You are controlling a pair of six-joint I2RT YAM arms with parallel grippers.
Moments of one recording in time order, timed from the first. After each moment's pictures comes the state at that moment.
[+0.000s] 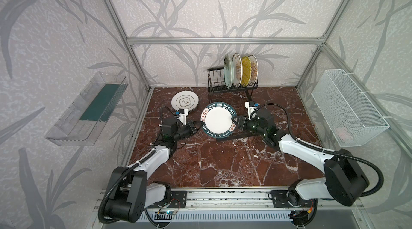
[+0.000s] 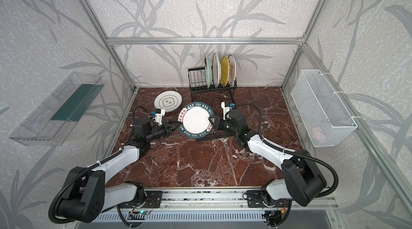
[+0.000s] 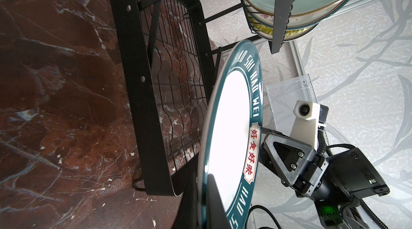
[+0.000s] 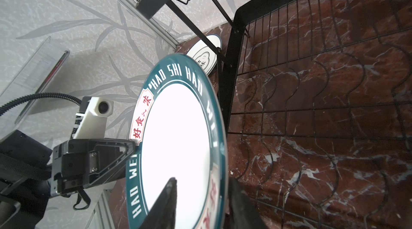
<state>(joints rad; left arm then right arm) -0.17 1.24 0.49 0.41 0.70 -0.95 0.56 1.39 0.76 0.27 -0.28 0.69</state>
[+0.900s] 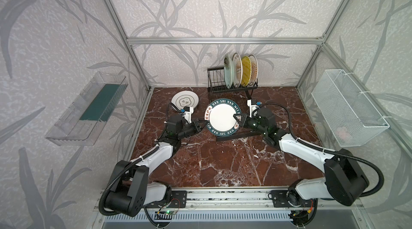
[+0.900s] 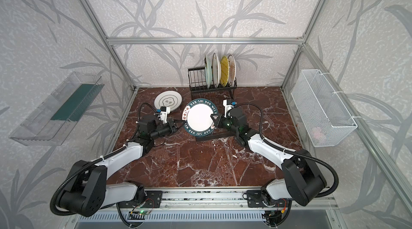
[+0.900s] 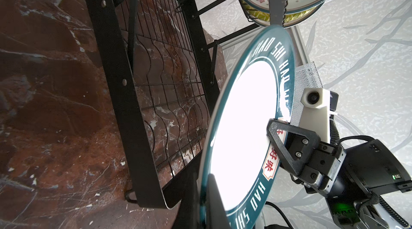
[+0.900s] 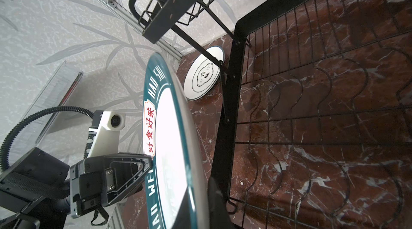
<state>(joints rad) -0.25 1.28 0.55 0.40 0.64 -0.89 0.55 1.39 0.77 0.31 -0.28 0.76</state>
